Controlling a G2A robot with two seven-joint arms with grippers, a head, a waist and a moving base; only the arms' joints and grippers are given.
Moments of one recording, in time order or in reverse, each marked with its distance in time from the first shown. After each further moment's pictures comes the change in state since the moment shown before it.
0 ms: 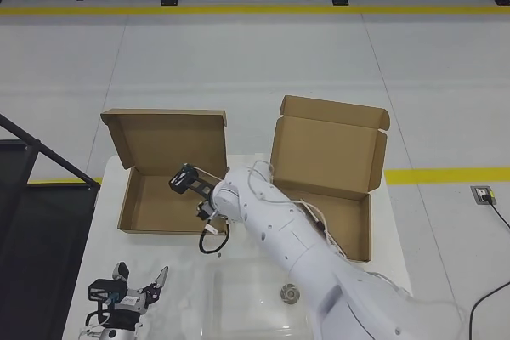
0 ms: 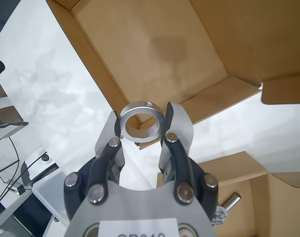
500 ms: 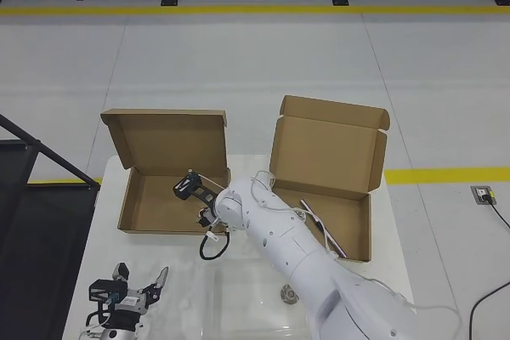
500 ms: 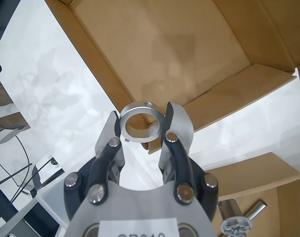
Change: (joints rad) left arm 0.002 -0.002 0.002 -0.001 0.000 0.005 -0.001; right arm -0.035 0.000 0.006 0.015 0.012 0.008 -0.031
